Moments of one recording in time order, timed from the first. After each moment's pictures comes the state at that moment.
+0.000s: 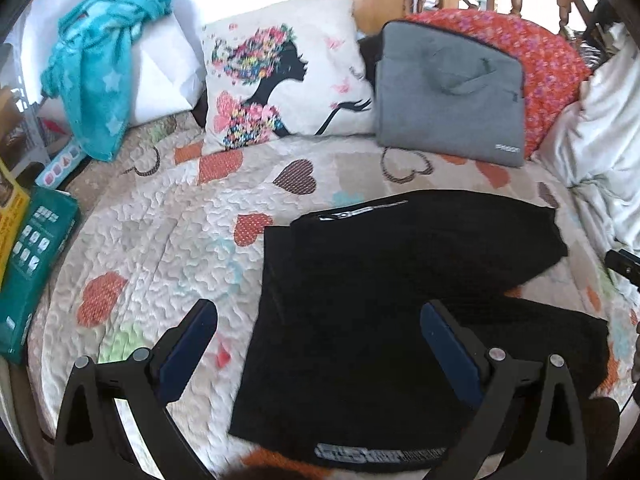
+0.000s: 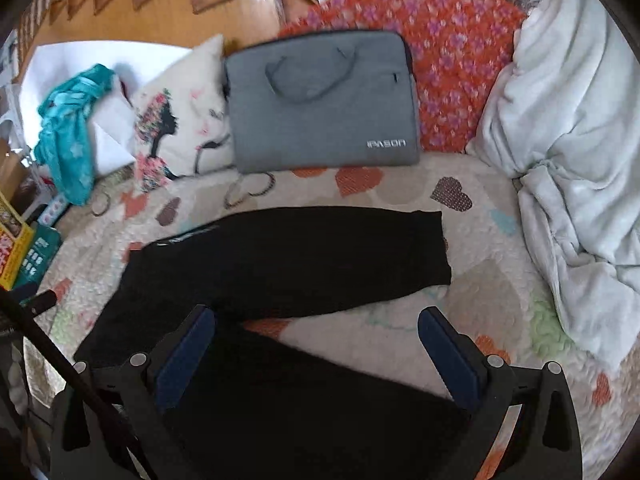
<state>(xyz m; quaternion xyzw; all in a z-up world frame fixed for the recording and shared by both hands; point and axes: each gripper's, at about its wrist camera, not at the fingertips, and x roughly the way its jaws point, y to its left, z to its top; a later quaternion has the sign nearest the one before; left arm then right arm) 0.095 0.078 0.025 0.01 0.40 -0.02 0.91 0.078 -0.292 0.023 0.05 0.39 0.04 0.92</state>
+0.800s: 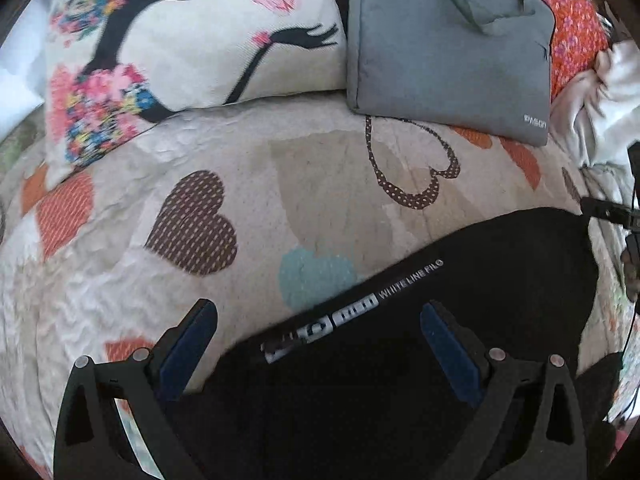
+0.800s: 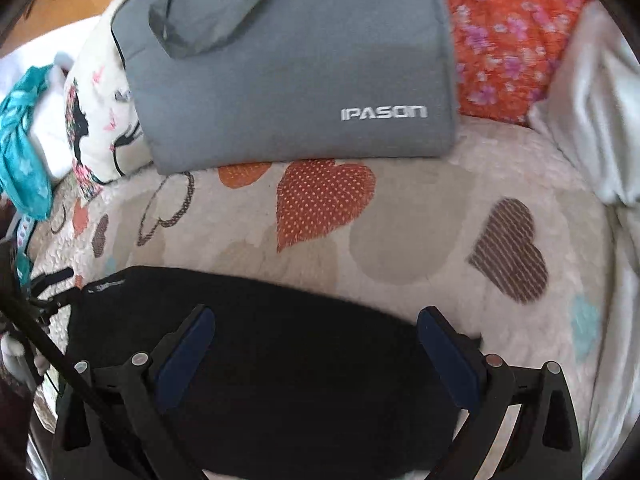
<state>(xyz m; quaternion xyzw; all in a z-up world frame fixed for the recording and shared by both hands) 0.333 0.053 -0.068 0.04 0.50 -0.16 0.85 0.321 -0.351 -0.049 0.06 0.51 0.09 0.86</state>
